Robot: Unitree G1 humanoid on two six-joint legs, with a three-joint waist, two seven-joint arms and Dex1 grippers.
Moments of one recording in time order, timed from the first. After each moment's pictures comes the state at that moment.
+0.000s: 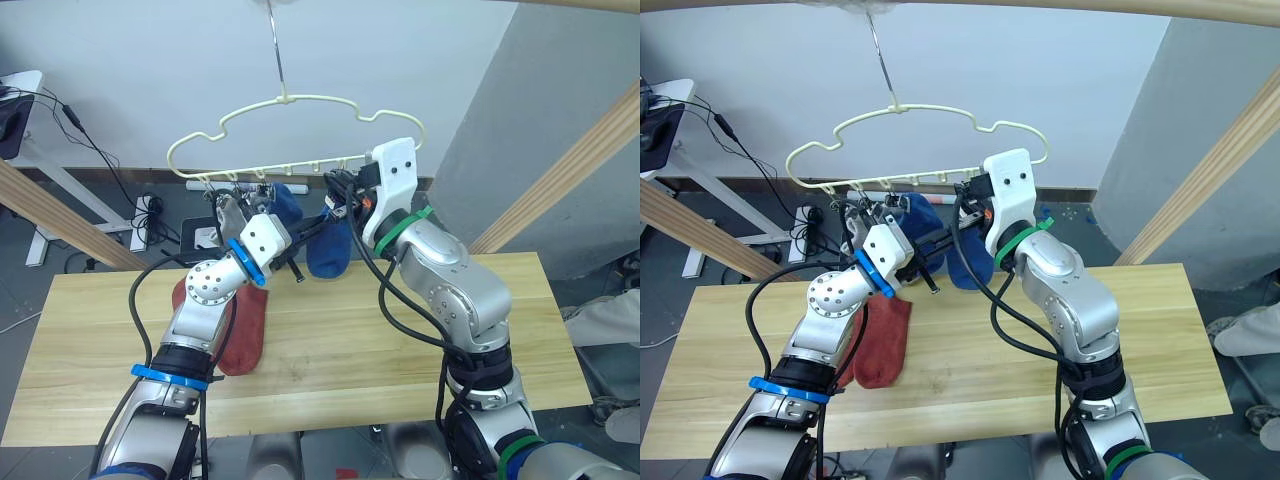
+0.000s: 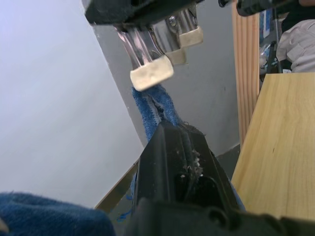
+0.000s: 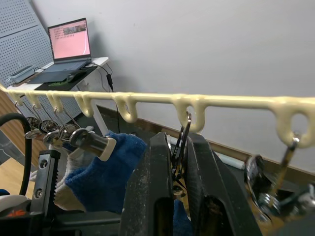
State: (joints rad) left arm -0.50 0.43 -0.10 0.28 0.00 -0.49 -0.69; right arm -0.65 0.02 0.14 -0.36 0.26 0.80 0.15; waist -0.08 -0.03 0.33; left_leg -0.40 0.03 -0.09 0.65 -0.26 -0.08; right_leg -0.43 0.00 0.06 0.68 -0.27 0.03
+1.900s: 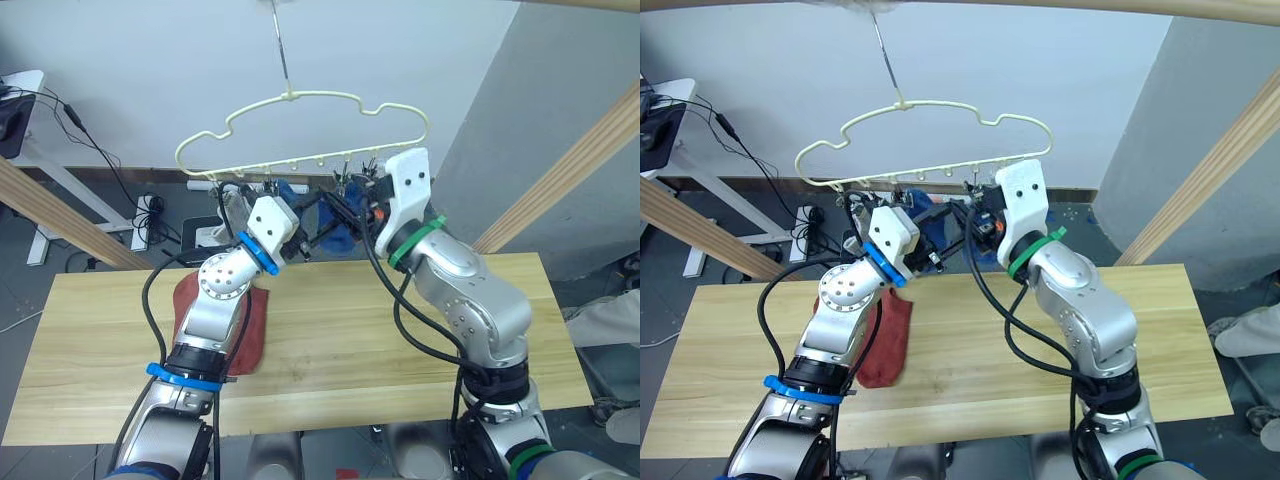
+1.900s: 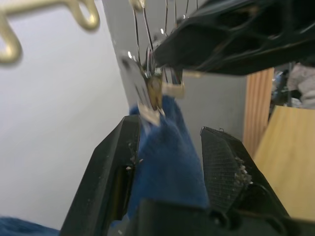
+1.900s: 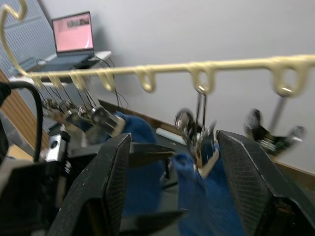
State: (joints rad) left arm -0.47 0.38 -0.10 0.10 -0.08 -0.22 -0.67; right arm -0.57 -0.10 0.14 -0.51 0.30 0.86 0.20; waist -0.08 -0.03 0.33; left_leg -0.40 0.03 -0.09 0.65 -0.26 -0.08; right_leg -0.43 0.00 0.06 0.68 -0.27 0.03
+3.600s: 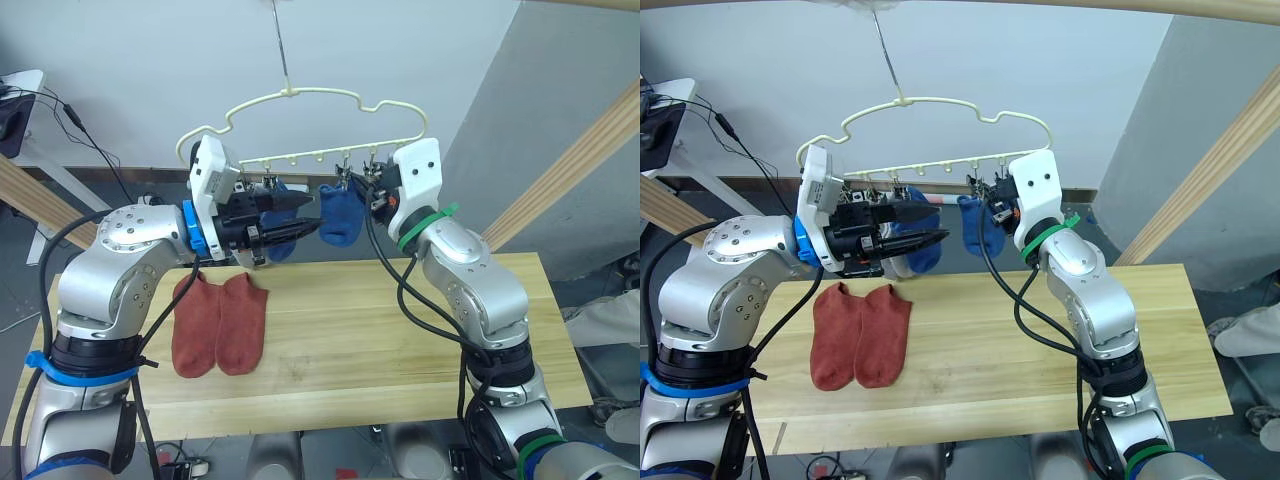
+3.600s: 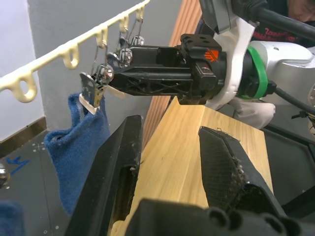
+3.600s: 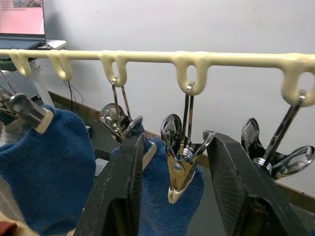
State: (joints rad) left arm -0.58 0.71 0.06 -0.27 -0.61 0.58 -0.94; right arm -0.64 -0.11 0.14 -0.34 0.17 0.73 0.15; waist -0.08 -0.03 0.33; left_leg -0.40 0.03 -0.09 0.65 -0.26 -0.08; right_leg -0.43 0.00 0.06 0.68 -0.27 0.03
